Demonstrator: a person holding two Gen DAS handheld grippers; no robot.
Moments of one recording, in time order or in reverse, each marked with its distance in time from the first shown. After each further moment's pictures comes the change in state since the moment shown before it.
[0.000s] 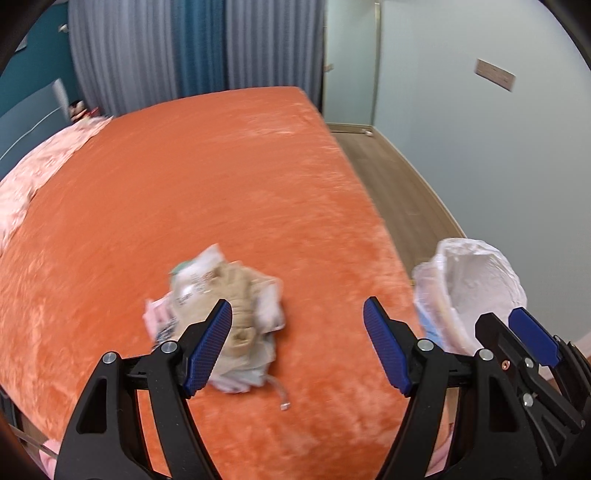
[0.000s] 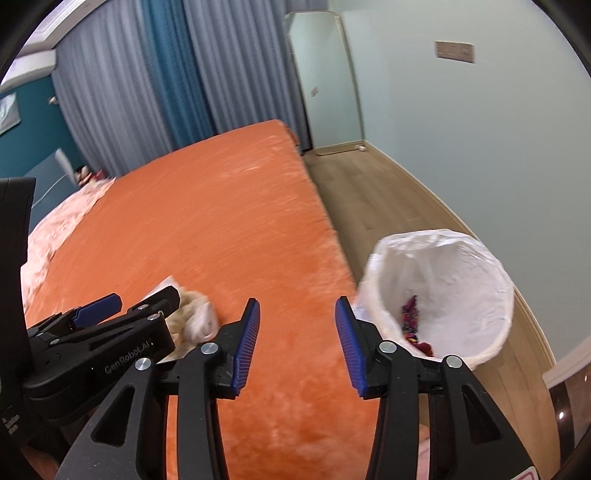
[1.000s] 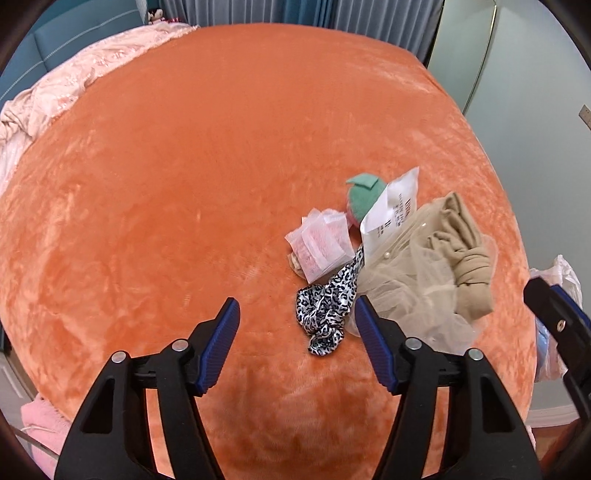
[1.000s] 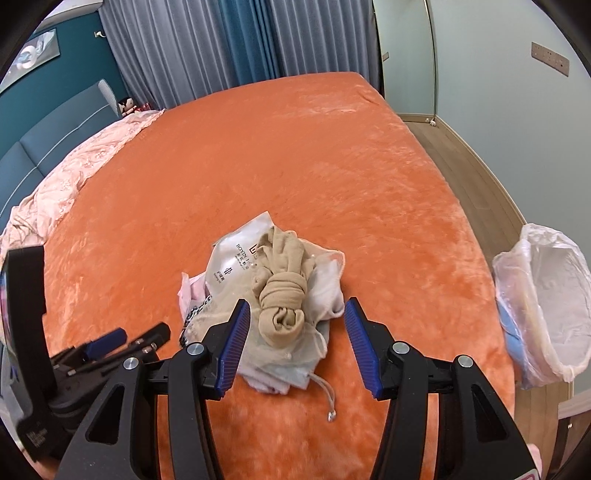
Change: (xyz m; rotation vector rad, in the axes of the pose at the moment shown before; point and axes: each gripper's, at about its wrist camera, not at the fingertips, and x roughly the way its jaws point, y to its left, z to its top) left arm 0.080 0.184 -0.071 -0.287 0.205 0.133; right arm 0.110 0.136 -0.031 -0.161 0.186 0.118
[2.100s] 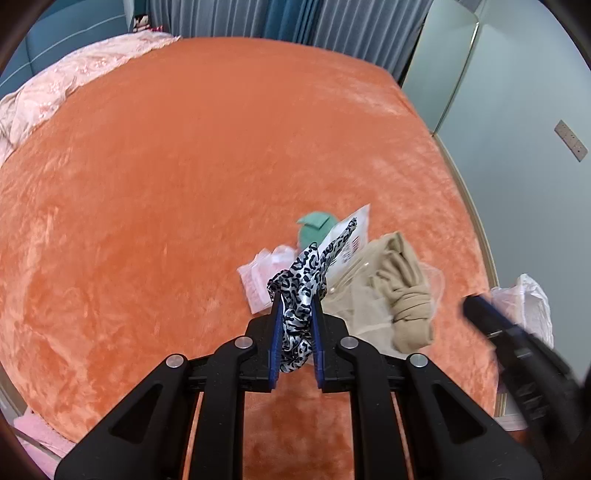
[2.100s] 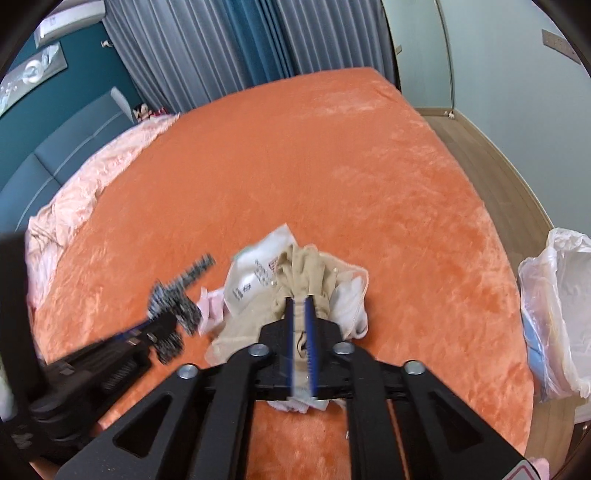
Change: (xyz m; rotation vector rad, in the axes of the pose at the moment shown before) left arm -0.036 -0.024 0.026 0.006 -0.075 -0.115; right arm 0.006 -0.002 0.014 0.009 0.025 0.109
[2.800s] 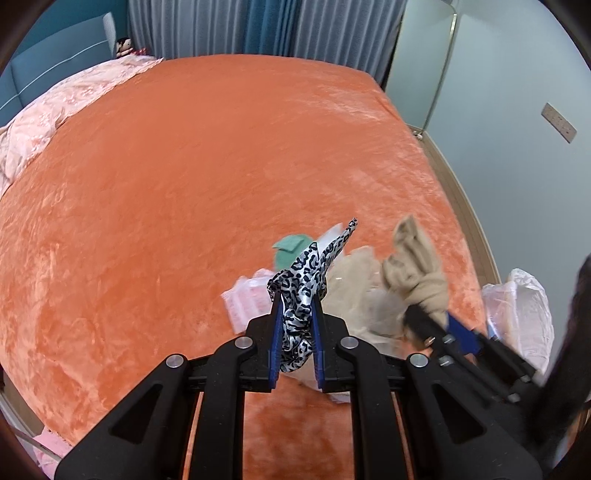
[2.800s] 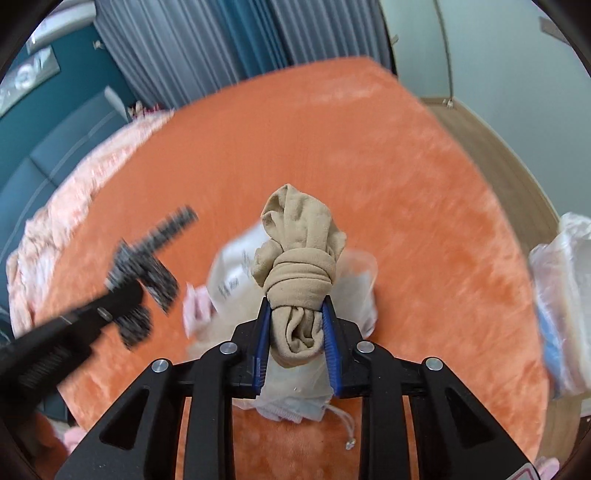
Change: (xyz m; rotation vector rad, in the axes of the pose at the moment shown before) left arm -0.019 -0.030 0.013 0.089 -0.033 0.002; right arm 0.000 -0.019 0.003 0.055 -0.047 0.006
